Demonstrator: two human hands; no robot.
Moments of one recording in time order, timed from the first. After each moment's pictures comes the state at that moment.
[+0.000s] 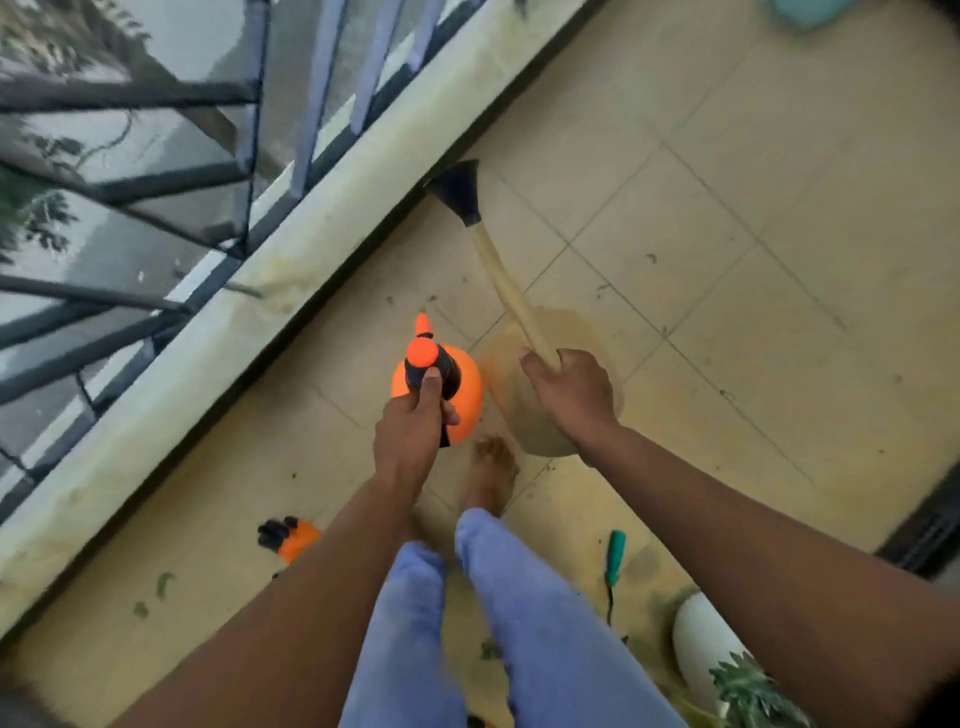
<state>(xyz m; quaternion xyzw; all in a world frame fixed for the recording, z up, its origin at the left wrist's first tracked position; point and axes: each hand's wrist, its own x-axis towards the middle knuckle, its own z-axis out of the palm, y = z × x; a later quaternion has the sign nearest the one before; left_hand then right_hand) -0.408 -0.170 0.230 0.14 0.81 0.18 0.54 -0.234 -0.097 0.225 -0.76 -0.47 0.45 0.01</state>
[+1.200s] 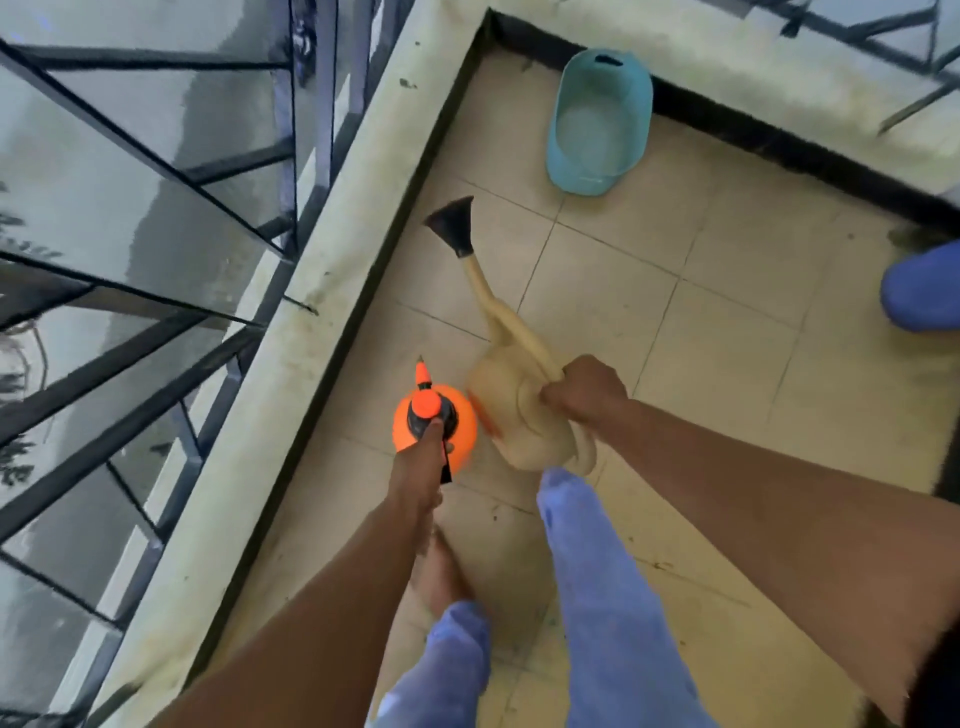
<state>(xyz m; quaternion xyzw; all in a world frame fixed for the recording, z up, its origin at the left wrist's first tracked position) -0.200 0.299 0.184 0.07 0.77 0.09 0.63 0.014 0.361 0.195 -0.79 -0.37 0.47 -0.10</state>
